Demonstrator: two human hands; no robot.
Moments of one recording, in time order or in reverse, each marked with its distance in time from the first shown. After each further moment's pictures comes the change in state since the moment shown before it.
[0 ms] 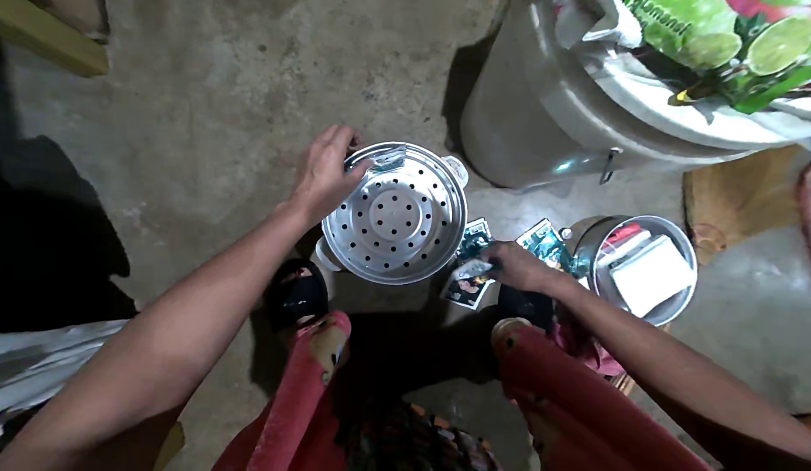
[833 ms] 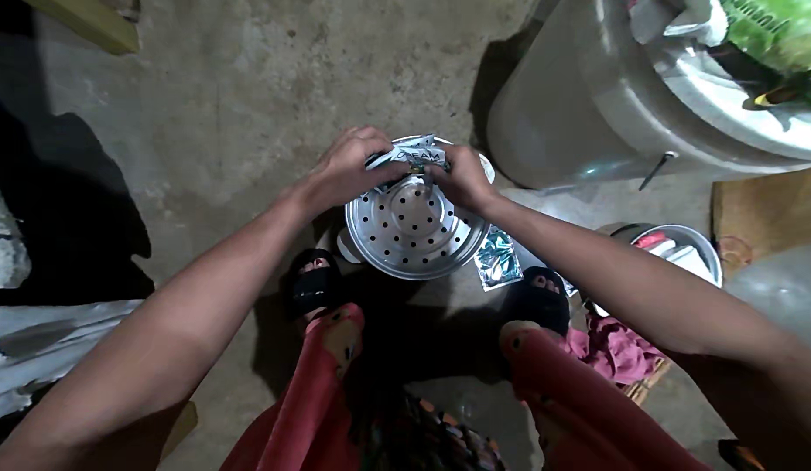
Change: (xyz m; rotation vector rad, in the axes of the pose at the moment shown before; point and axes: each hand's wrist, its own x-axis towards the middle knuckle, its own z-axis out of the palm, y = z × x) left_hand -0.005 -0.011 -0.023 -0.139 -0.245 0.095; right_hand 0.098 -0.138 -0.080 0.295 0.532 -0.223
